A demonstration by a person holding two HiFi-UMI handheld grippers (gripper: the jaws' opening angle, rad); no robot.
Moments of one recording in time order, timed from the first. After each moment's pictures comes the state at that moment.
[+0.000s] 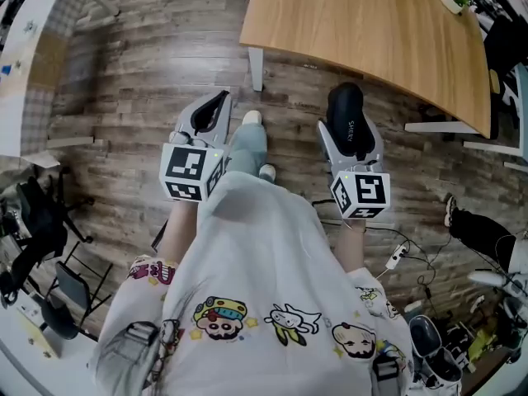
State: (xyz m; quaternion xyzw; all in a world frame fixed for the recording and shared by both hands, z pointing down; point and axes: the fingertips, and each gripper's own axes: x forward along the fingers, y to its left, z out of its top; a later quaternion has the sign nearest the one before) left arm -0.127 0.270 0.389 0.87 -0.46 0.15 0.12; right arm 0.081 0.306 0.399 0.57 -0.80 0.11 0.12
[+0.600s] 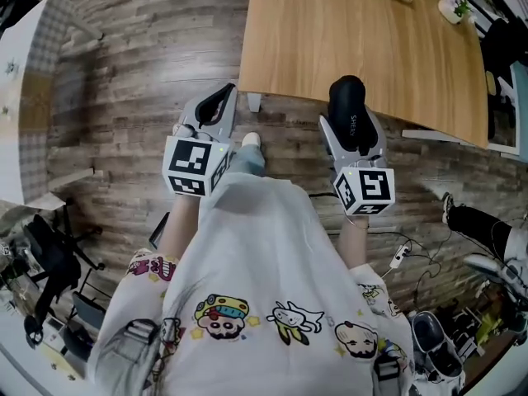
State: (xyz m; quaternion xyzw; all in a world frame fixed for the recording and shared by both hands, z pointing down) left arm -0.126 0.098 0.384 0.89 -0.42 0.14 0.11; right arm 0.064 0.150 0.386 0.60 -0.79 0.11 0.12
